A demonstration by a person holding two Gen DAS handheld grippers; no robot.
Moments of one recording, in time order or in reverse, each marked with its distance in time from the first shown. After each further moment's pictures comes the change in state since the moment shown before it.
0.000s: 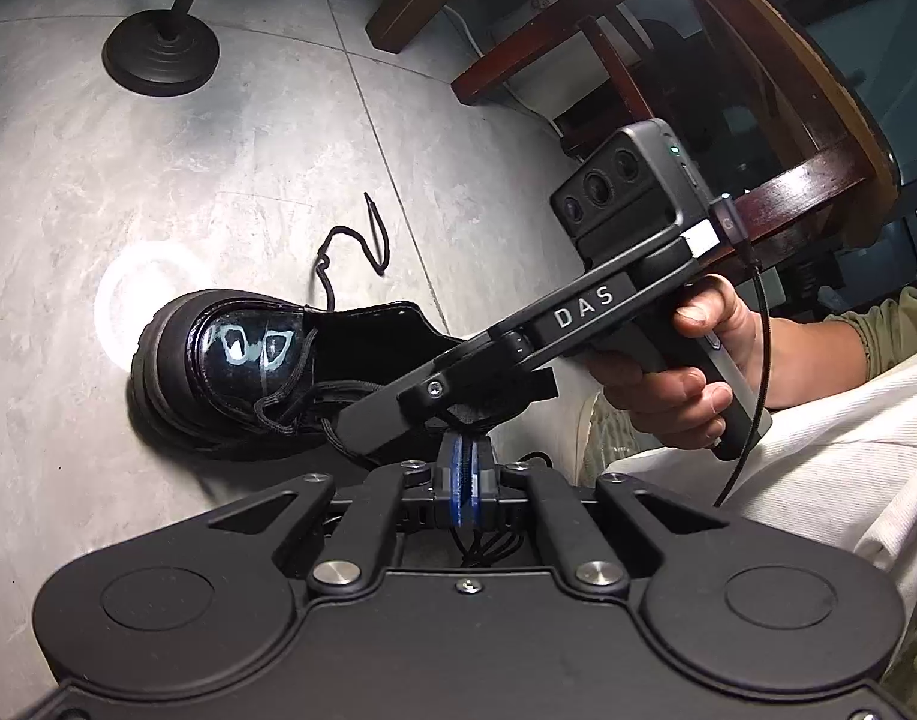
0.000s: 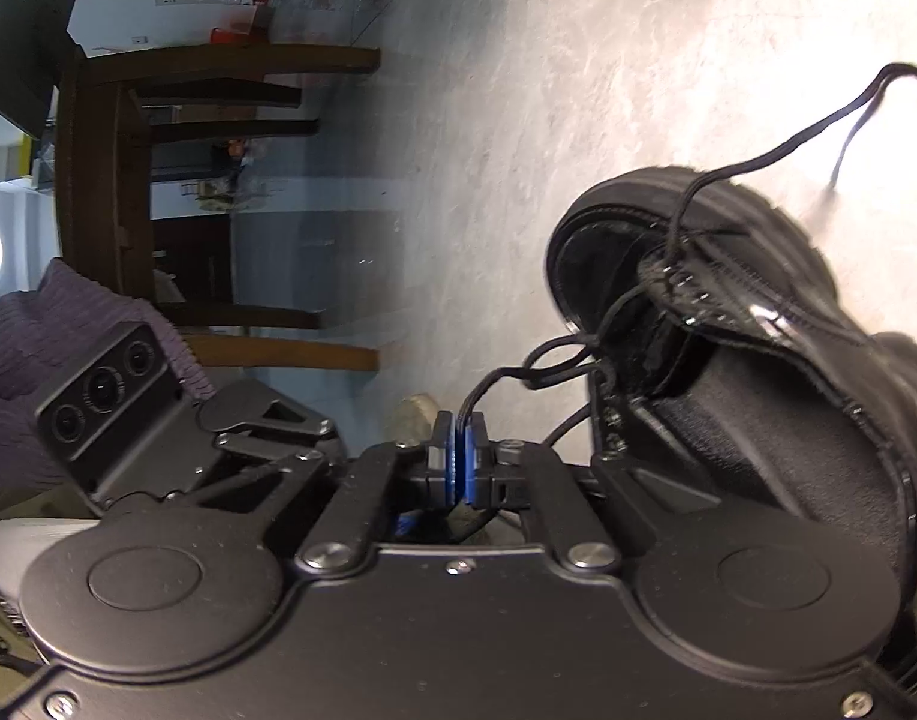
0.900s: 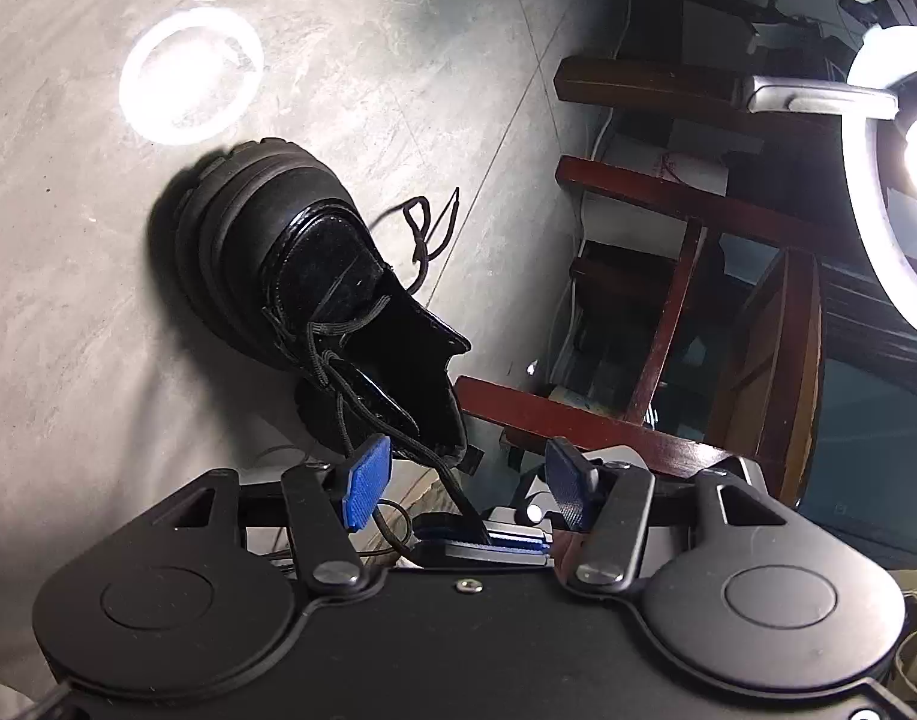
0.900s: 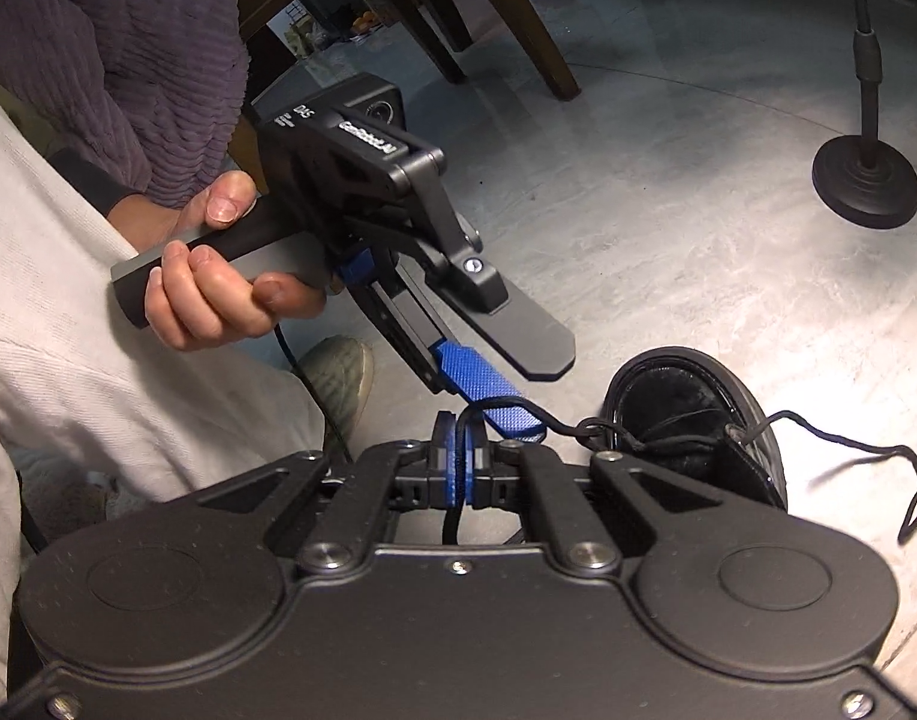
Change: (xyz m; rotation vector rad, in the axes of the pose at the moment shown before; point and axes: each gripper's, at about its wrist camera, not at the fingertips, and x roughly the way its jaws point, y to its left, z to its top) left arm 0.002 0.108 -0.014 -0.757 -0.022 -0.333; right arm 0.007 0.098 -0.055 -0.801 -0.013 -0.207
